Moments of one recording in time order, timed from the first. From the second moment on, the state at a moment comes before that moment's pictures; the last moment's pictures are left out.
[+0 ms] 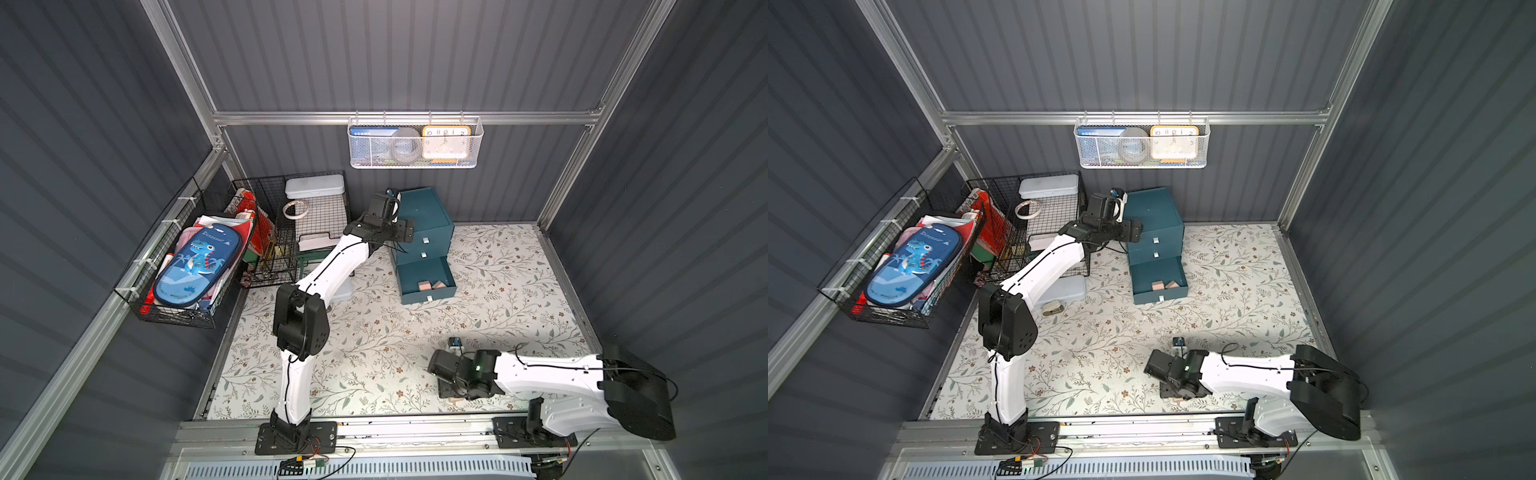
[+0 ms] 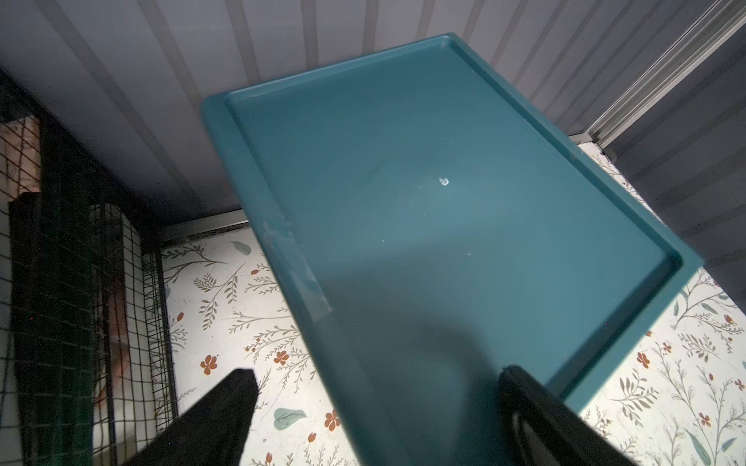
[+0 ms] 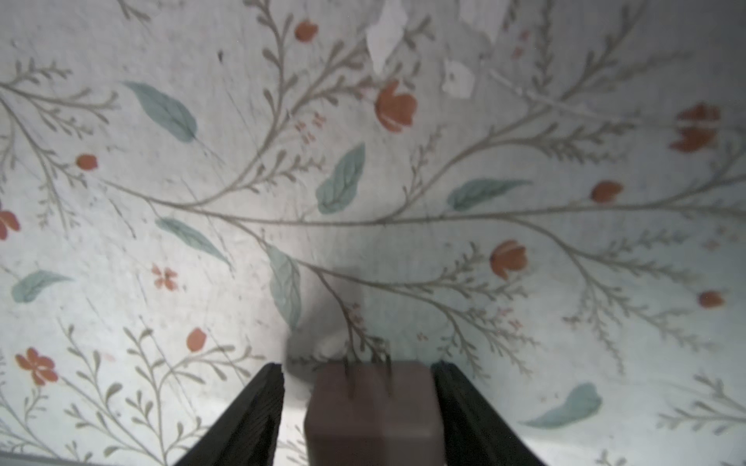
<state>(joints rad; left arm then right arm) -0.53 2.08 1.97 -0.49 0.00 -0.14 1.13 1.40 0.67 -0.66 0.15 1.08</state>
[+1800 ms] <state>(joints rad) -0.53 2.08 1.97 -0.49 -0.01 -0.14 0.69 2.02 1.51 -0.43 0.25 0.40</state>
